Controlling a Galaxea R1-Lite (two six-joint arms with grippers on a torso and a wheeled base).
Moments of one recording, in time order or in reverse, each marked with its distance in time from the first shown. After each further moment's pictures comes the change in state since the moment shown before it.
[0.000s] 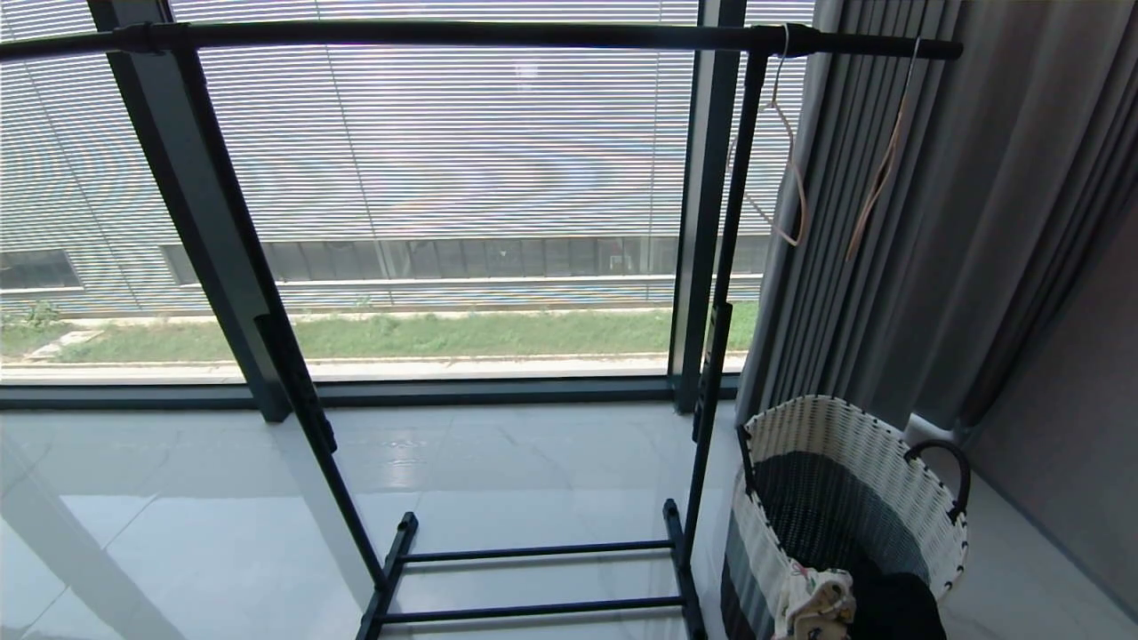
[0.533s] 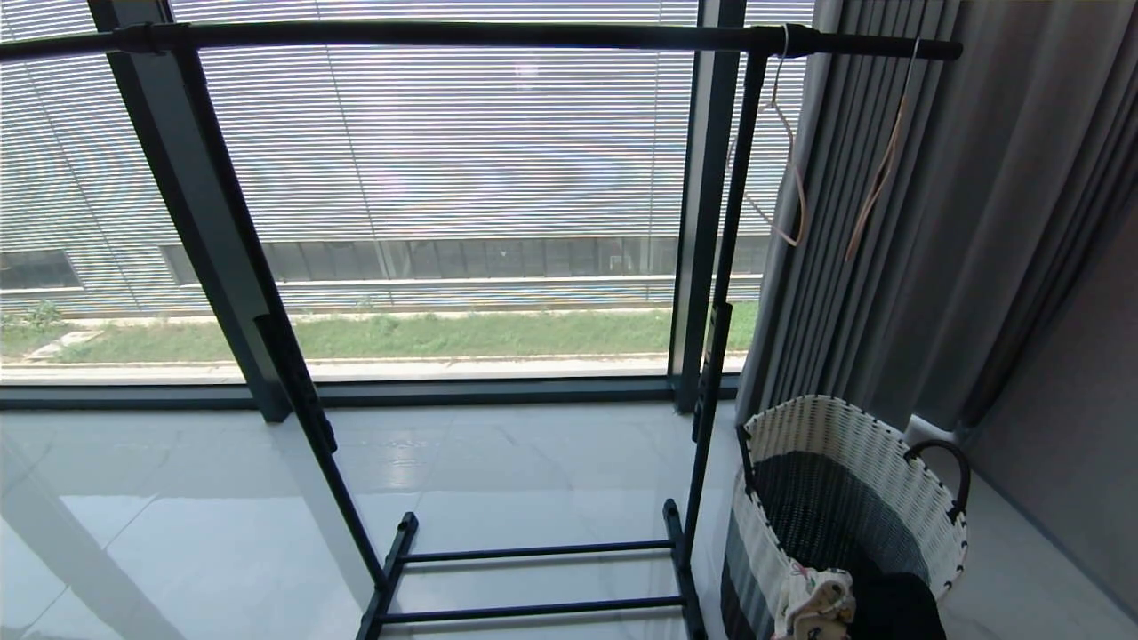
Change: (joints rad) left arm 0.000 0.000 0.001 0.000 0.000 0.000; right arm 0.033 0.156 -0.143 0.009 0.167 -0.160
